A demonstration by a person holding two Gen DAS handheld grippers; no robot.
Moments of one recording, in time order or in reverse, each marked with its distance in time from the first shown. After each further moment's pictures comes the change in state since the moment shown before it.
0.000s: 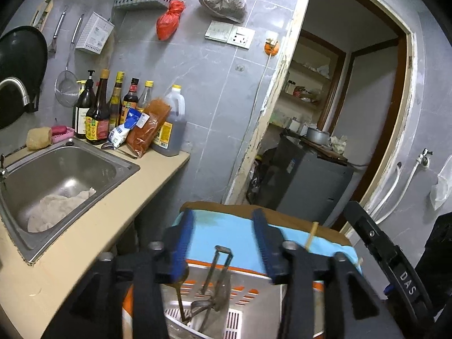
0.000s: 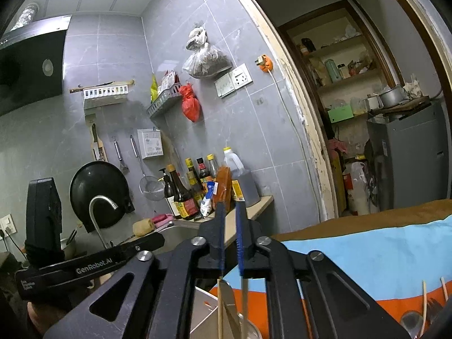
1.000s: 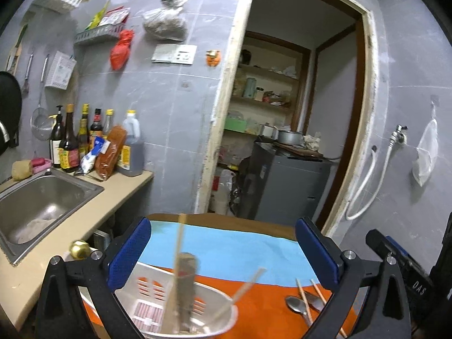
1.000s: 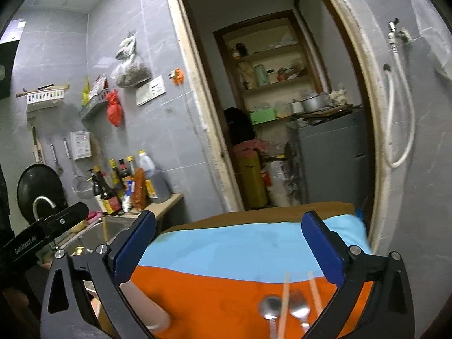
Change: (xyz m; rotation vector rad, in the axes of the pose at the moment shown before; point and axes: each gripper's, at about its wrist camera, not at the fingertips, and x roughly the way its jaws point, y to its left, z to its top) left arm -0.023 -0.125 -0.032 0.146 -0.086 -0.058; right arm -0.127 -0.098 0.039 -0.008 0.015 -0.403
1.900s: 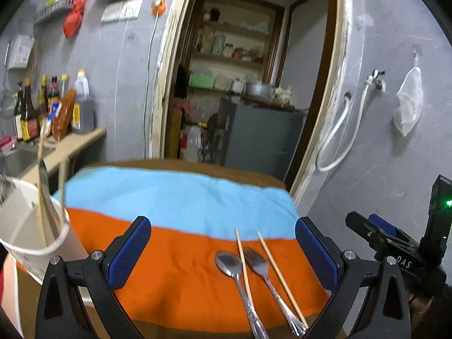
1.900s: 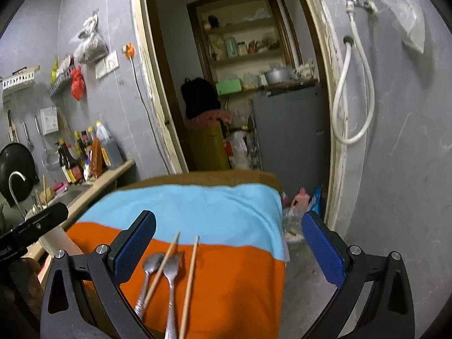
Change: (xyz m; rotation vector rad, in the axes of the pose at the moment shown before) left arm 0.047 -0.110 -0.080 0.045 0.230 -0.088; right arm 0.006 -0.162 -0.020 -0.017 0.205 -0.092
